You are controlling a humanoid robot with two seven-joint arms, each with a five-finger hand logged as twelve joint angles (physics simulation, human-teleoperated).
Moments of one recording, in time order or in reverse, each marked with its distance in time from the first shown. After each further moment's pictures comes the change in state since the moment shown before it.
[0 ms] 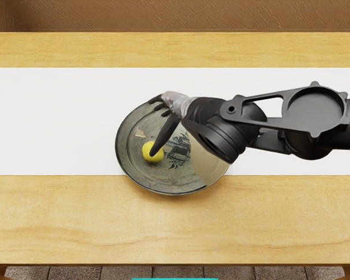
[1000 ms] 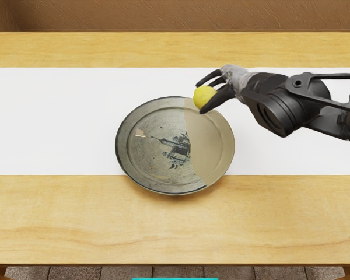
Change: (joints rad) left arm 0.000 0.000 0.000 0.000 0.000 0.000 0.000; right arm -0.051 -0.250 0.049 0.020 -0.035 -0.001 -0.001
